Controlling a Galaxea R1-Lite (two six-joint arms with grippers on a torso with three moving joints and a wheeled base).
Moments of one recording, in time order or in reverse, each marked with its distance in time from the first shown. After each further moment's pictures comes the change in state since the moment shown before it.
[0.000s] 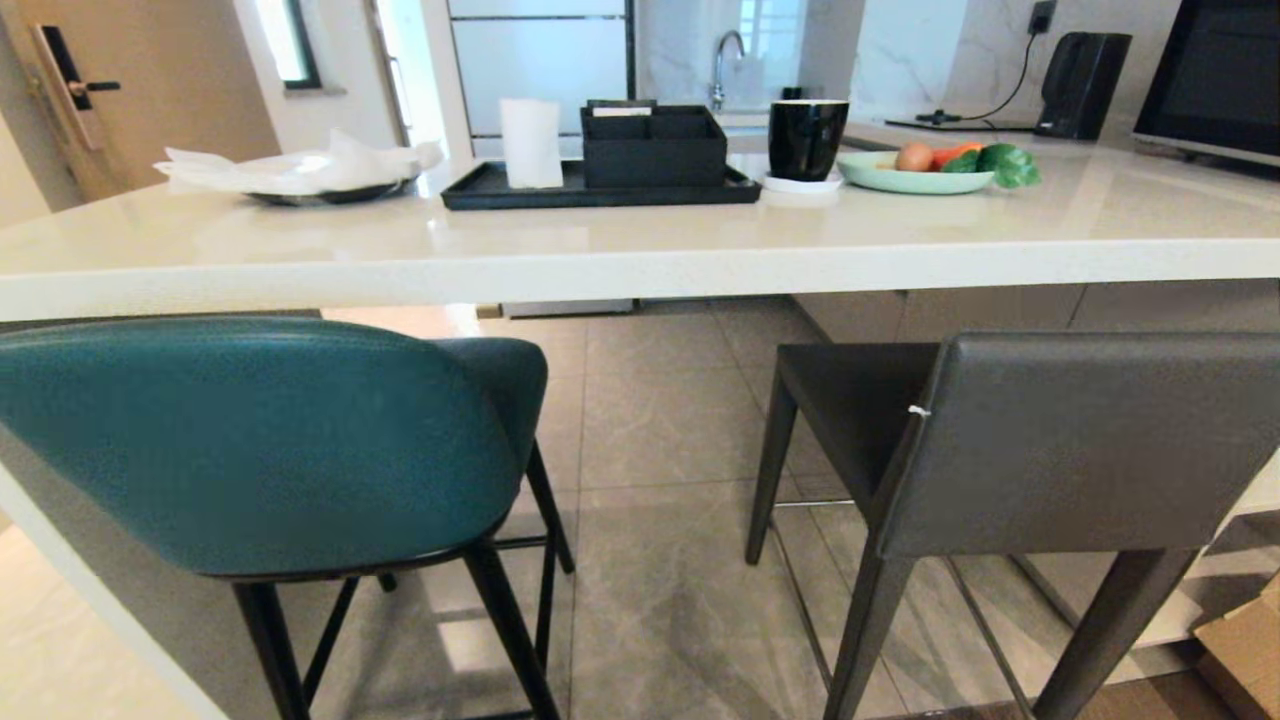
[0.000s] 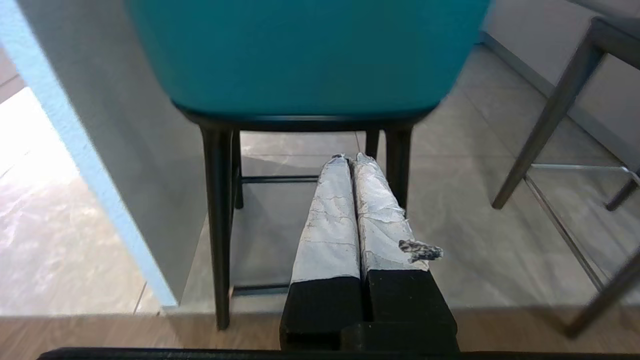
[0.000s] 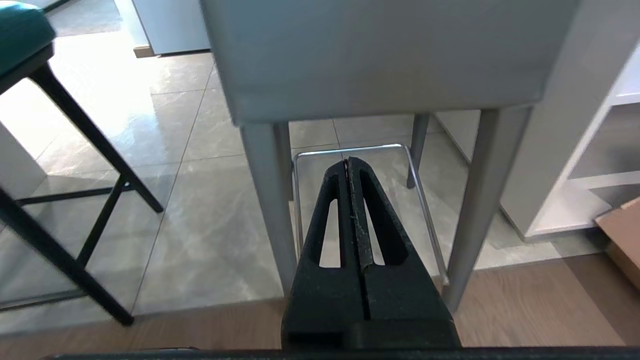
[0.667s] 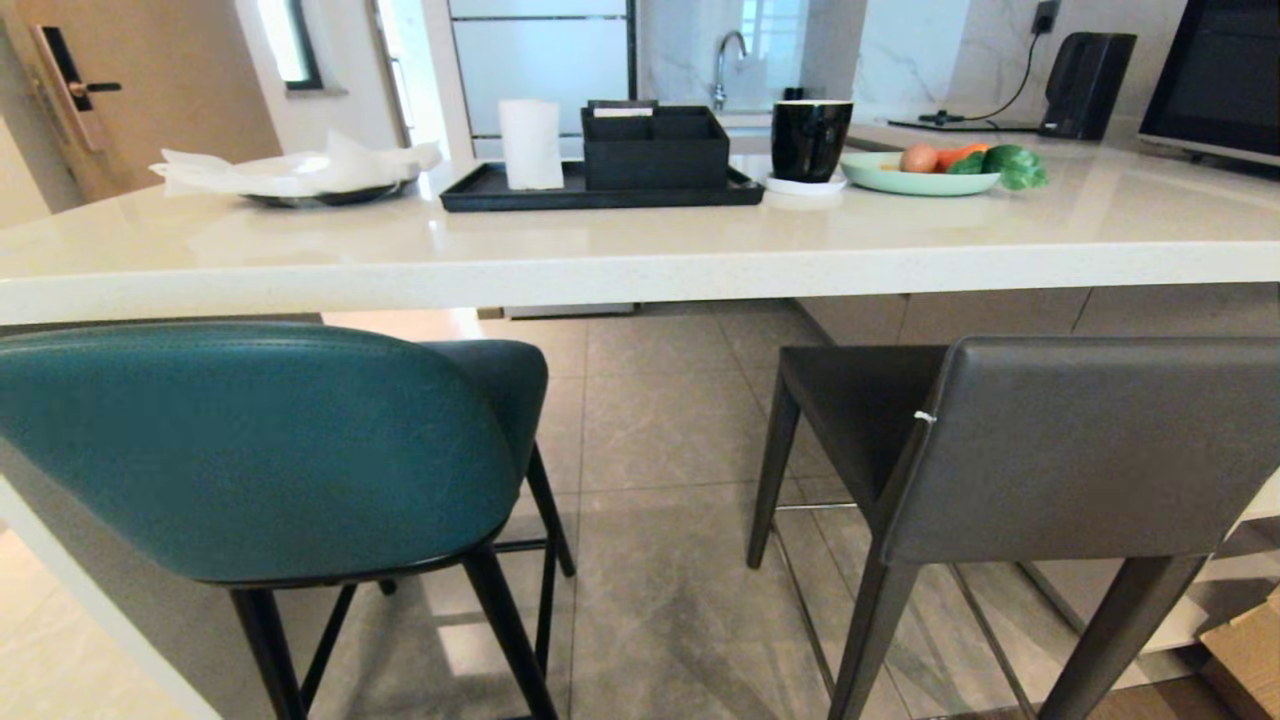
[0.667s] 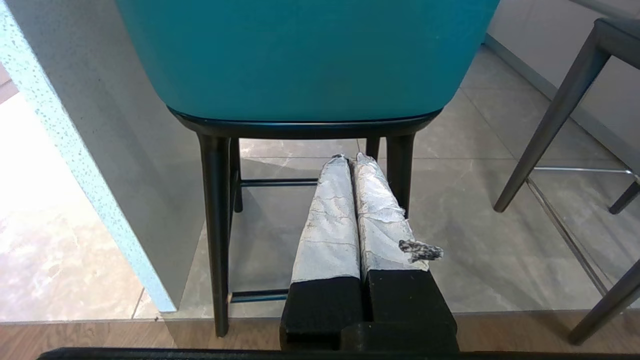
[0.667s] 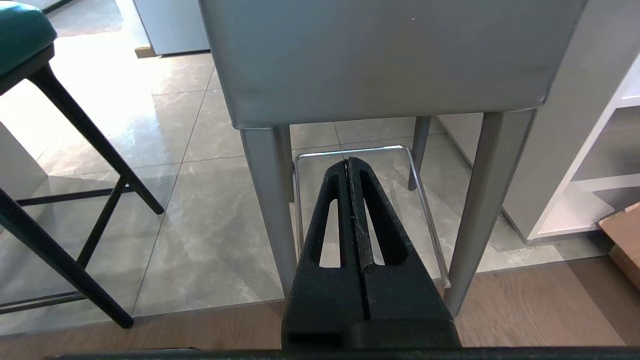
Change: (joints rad) left arm 0.000 0.000 0.000 0.000 0.000 0.001; right arm 0.000 0.000 0.000 0.000 0.000 0.000
